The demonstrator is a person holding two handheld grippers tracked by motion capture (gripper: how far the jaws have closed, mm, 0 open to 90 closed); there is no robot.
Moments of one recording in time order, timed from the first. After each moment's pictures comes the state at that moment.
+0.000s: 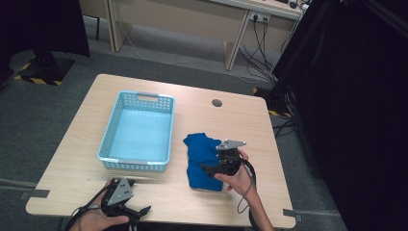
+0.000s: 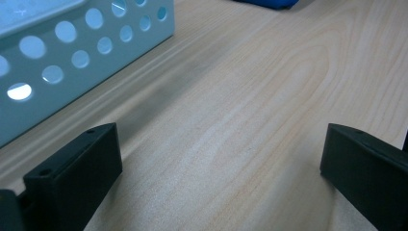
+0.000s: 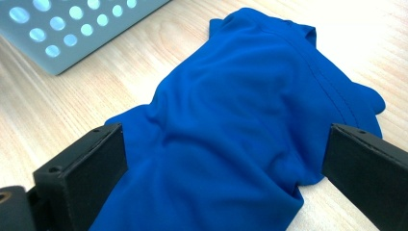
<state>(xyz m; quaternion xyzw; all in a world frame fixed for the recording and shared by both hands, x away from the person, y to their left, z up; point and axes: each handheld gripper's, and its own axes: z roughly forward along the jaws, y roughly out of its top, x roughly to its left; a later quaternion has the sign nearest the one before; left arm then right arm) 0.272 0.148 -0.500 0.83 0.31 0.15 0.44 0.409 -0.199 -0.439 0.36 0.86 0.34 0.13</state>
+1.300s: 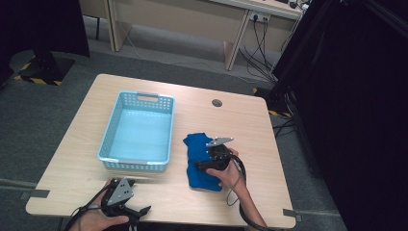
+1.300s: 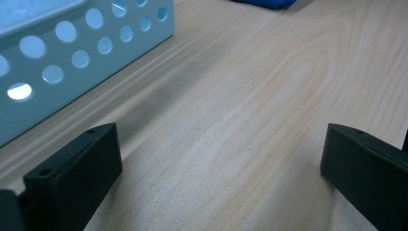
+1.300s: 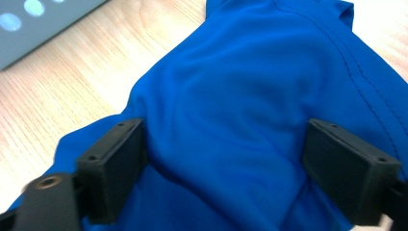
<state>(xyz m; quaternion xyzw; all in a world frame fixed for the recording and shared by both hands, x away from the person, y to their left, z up) 0.272 0.148 -0.500 0.83 0.31 0.15 0.44 0.433 -0.177 -0.465 0.37 0.87 0.31 0.12</state>
